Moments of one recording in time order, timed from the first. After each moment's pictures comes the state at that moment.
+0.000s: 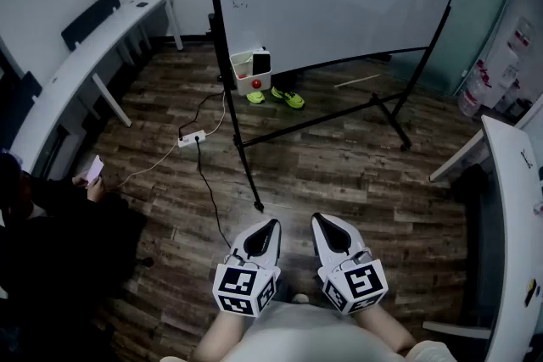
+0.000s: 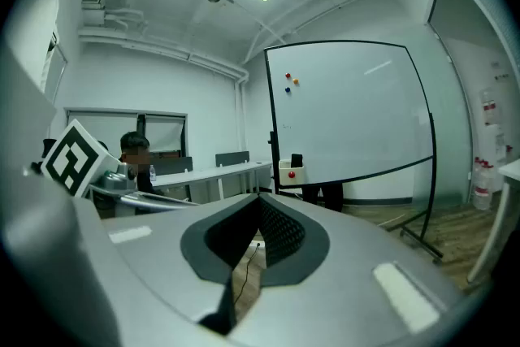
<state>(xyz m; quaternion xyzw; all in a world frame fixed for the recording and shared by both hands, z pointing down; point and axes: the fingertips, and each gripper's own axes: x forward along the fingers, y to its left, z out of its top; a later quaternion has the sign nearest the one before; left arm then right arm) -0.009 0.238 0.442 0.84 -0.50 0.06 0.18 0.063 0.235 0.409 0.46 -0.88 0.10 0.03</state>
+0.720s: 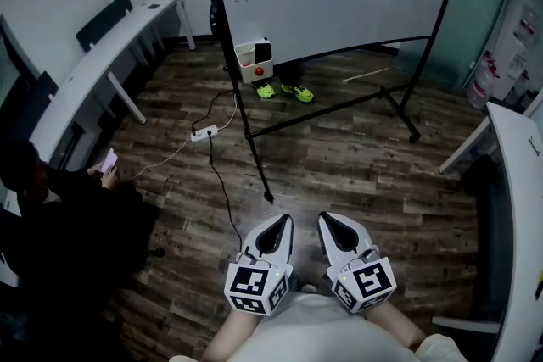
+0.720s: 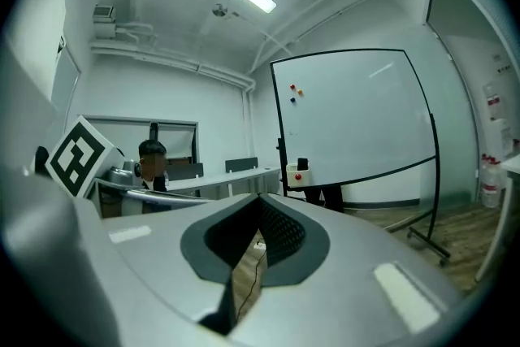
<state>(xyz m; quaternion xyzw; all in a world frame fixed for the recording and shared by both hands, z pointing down) 0.036 0.291 0.431 0.85 -0.51 0.03 0.15 0.098 0.295 0.408 0.43 -0.90 0.08 0.01</state>
